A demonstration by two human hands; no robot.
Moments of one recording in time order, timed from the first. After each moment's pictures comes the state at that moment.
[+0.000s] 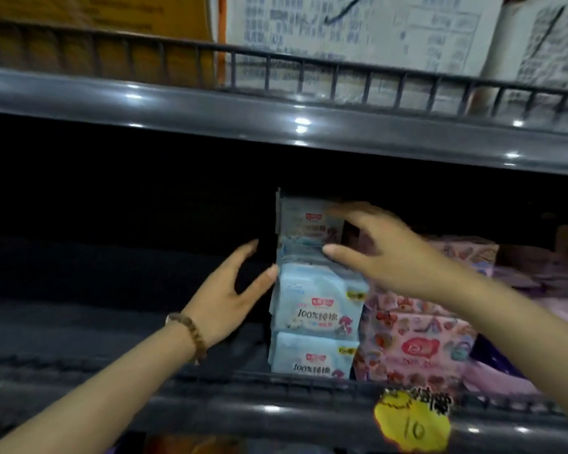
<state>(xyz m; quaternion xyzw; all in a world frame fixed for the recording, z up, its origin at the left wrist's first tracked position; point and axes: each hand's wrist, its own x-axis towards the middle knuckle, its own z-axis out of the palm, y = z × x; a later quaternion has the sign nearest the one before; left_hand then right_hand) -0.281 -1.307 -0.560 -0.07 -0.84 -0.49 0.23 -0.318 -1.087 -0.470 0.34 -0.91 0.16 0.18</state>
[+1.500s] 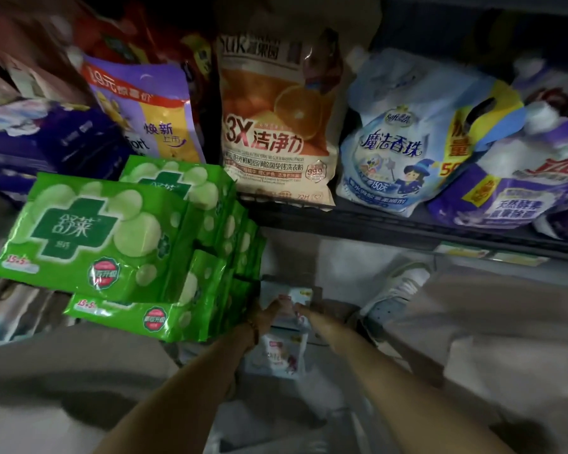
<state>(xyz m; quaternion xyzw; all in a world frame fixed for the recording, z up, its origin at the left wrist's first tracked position) -0.044 -1.290 -1.086 0.47 -0.64 -0.55 -0.26 -0.093 -1.162 -1.083 -0.21 -0.71 0.41 -0.54</state>
